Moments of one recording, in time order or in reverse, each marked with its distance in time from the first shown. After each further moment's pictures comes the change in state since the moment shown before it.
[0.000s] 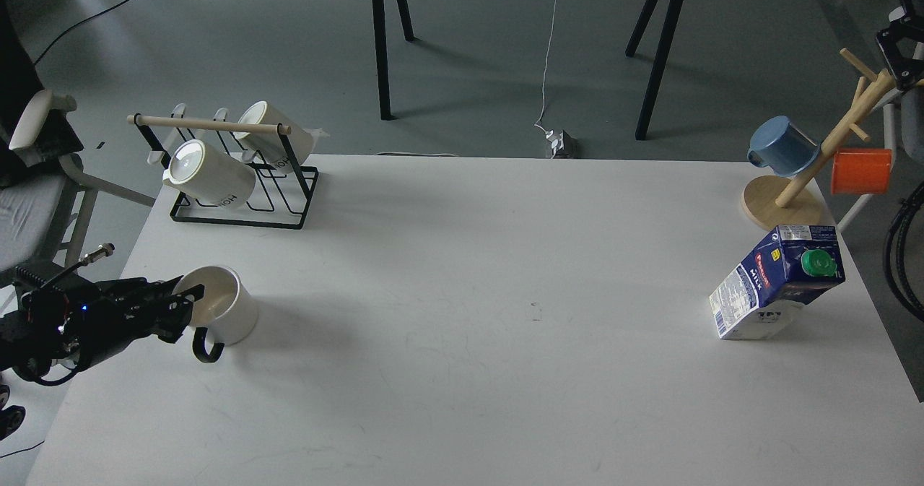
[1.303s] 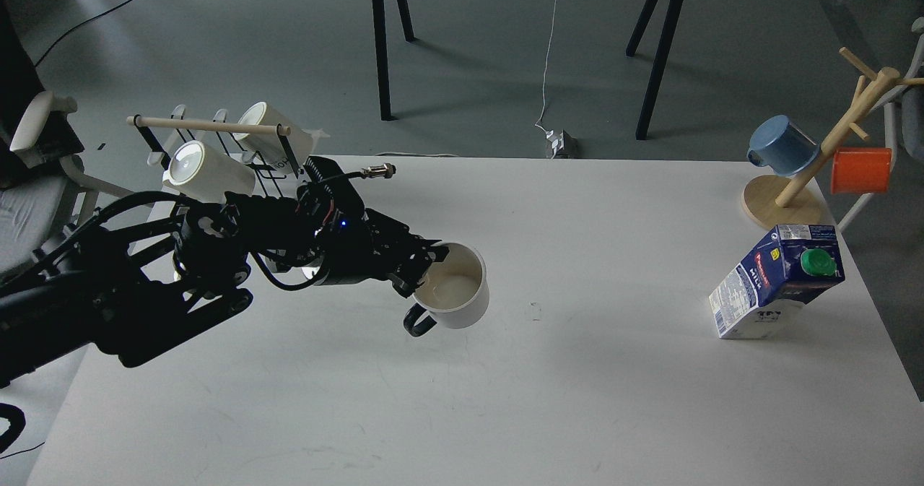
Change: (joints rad) left arm -0.405 -0.413 0.005 -0.386 0.247 -0.571 0.106; right arm -0.001 -0.109 -0.001 -0.007 -0.001 0.000 0.000
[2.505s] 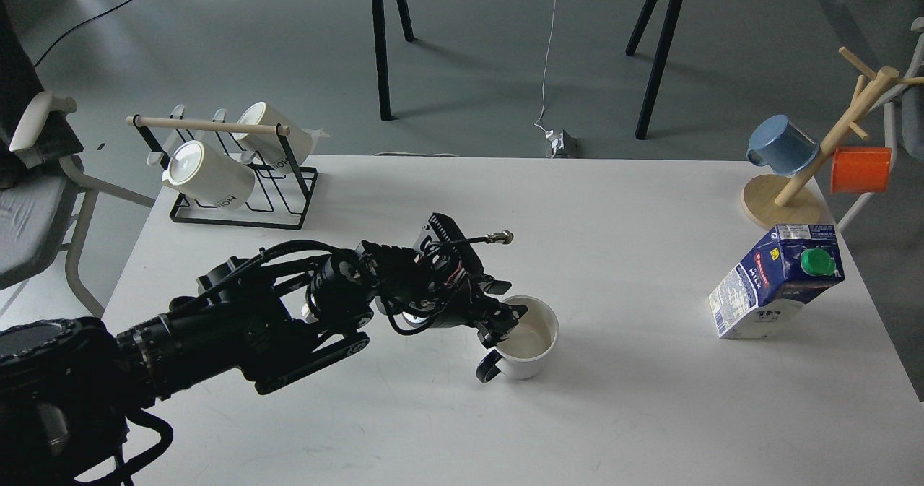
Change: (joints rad) left arm 0.011 -0.319 0.048 0.242 0.079 0.025 0.058; right arm -0.020 -0.007 -0.003 -0.003 -0.002 0.000 0.003
